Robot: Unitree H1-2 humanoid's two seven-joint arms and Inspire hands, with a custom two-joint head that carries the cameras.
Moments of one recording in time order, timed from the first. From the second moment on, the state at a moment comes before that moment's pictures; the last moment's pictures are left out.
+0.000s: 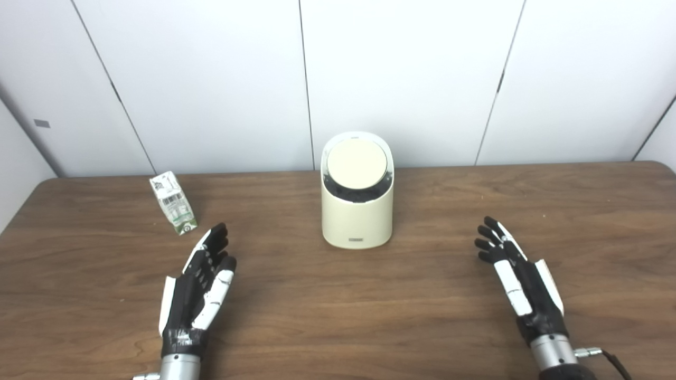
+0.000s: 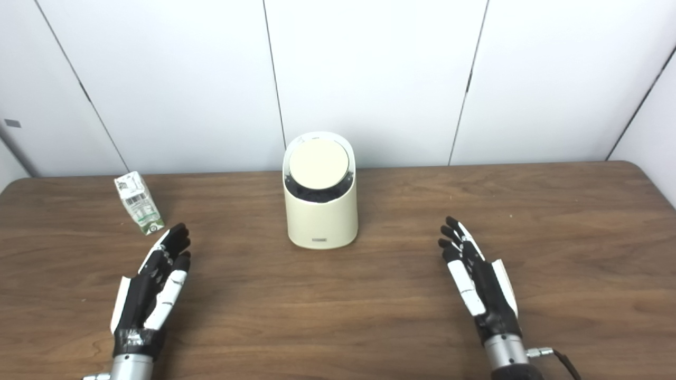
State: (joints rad) left arm 0.05 0.04 0.07 -0.06 0.00 -0.20 -0.01; right arm 0.01 -0.15 -0.04 -0.10 -0.11 -0.03 -0.01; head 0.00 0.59
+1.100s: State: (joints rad) left arm 0.05 0.04 0.07 -0.06 0.02 -0.21 0.00; right arm -0.15 -0.15 -0.03 -0.08 -0.14 0.03 -0.02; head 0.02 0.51
